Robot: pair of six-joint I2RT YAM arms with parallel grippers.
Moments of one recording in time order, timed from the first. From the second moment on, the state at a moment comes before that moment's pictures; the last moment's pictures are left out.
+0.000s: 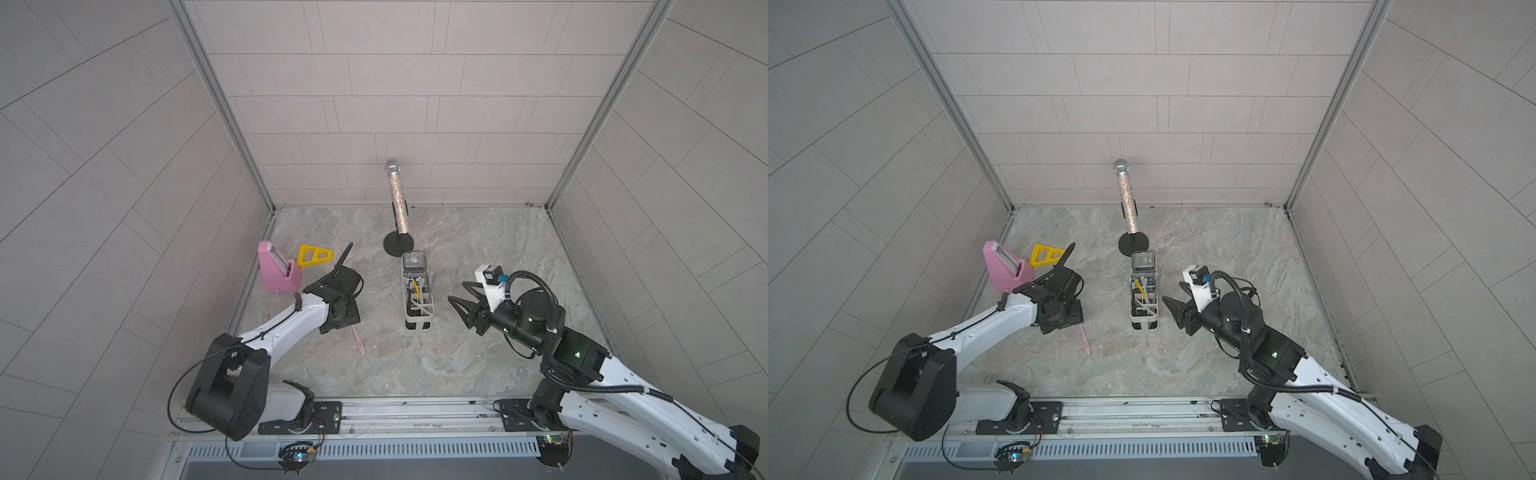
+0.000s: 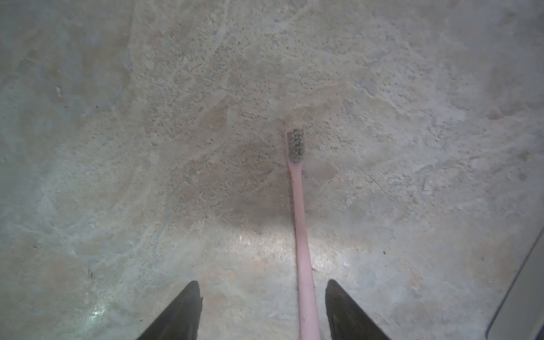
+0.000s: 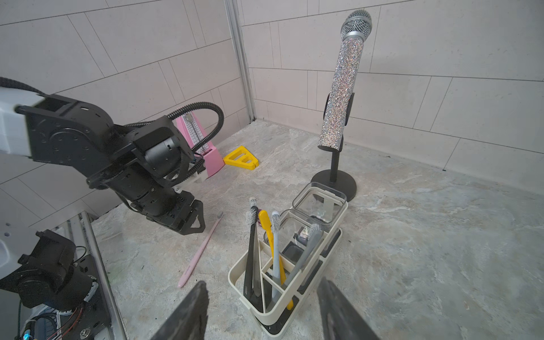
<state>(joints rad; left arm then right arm) -0.41 1.38 0.78 -0.76 -0.16 -0.71 0.79 0.66 0.66 -0.21 0.03 0.17</state>
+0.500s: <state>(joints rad) -0.40 1.57 0.87 -0.72 -0.15 -0.70 0.79 0.65 0.66 -0.22 0.03 0.18</state>
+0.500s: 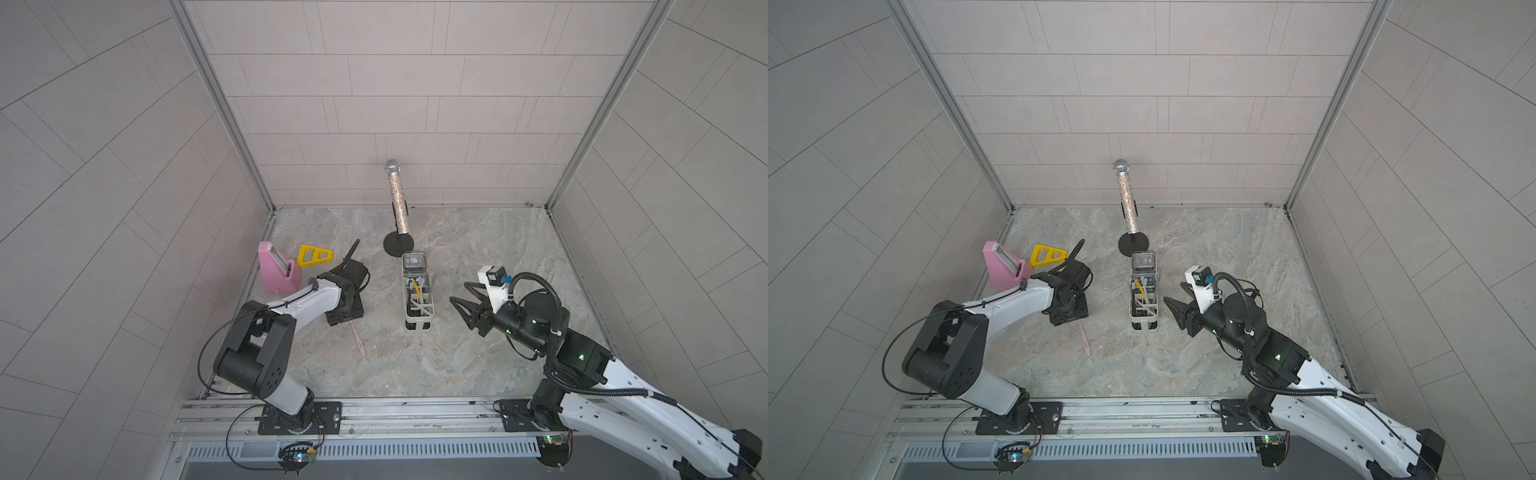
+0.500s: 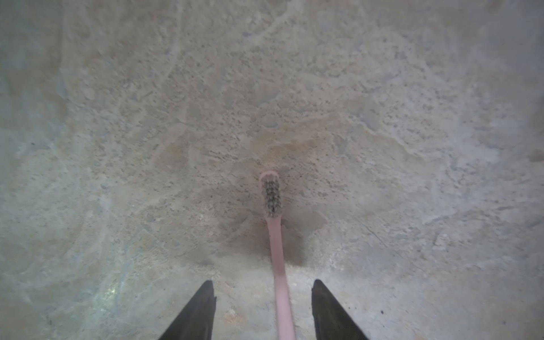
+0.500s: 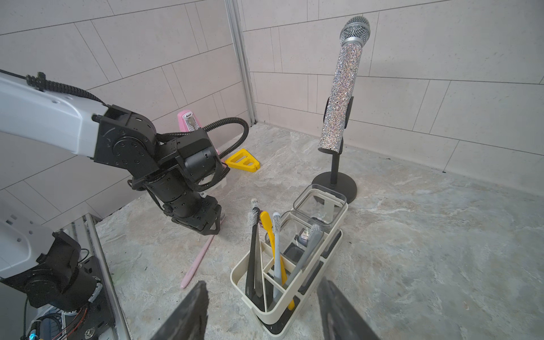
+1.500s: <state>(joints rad) -0.46 1.59 0.85 -0.59 -0.07 -0.65 0.79 0.66 0.66 -0.21 0.01 0.20</state>
